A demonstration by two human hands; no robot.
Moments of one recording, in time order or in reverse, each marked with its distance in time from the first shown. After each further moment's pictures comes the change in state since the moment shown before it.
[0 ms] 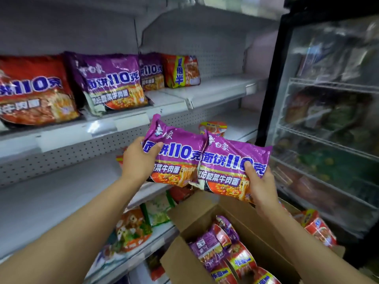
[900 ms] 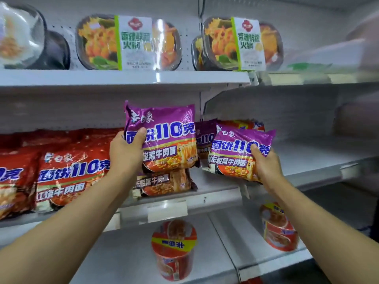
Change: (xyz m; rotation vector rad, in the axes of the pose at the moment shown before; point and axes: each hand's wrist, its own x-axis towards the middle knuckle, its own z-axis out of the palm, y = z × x) left_hand 0.157 0.125 -0.069 -0.223 0.601 0.112; right_hand 0.261 -0.149 0.207 0.062 -0.360 -0.267
